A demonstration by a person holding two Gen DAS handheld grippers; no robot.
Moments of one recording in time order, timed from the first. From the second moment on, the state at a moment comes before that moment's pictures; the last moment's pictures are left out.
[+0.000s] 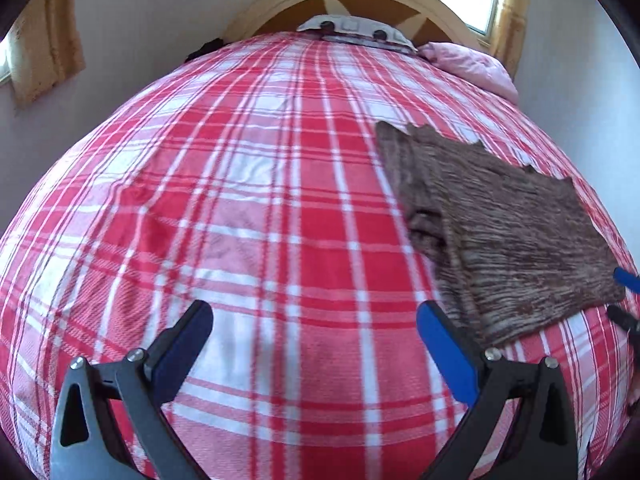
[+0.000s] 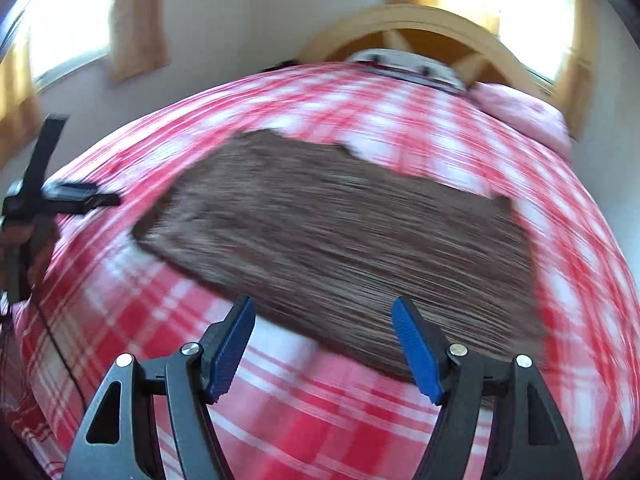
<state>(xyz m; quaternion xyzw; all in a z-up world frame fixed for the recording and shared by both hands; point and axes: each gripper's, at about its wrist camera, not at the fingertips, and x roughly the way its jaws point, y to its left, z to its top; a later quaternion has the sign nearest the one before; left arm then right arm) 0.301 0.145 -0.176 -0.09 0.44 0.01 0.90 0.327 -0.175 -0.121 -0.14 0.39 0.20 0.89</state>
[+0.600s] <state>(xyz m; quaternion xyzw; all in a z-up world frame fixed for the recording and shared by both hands) 0.319 0.210 -0.185 -0.20 0.43 -0.01 0.88 0.323 0.018 -0.176 -0.30 0.33 0.28 0.85</state>
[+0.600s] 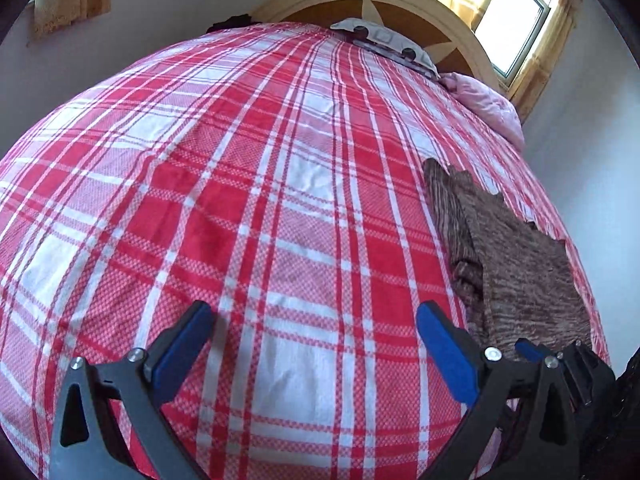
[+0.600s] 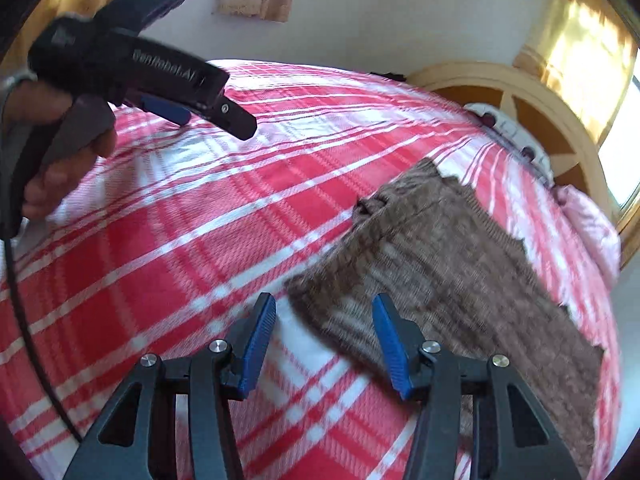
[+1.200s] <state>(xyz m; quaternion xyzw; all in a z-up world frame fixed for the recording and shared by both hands) 0.423 0.139 -0.176 -0.20 0.44 -0.15 0.86 0.334 0.011 -0.182 -0.27 0.33 0.26 0.86</state>
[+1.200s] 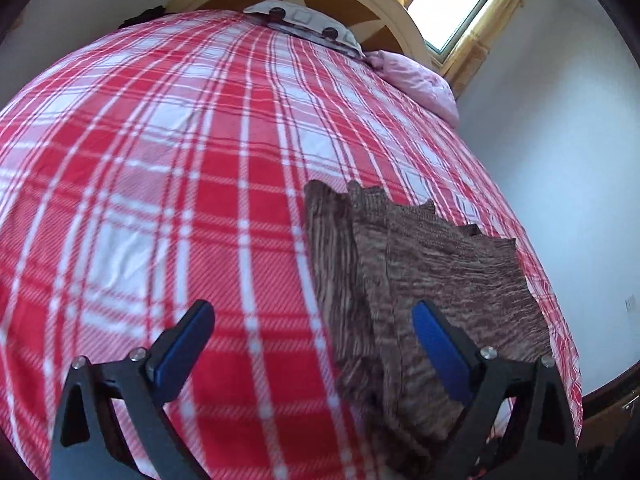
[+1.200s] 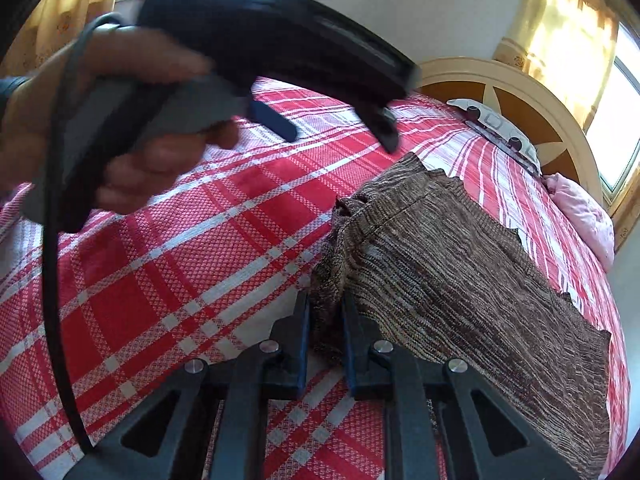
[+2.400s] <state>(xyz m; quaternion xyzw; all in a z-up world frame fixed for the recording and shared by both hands) 0.466 0.084 -0.131 -0.23 0.39 -0.20 0.87 0.312 -0.061 -0.116 -0.20 0.26 0.25 0.91</state>
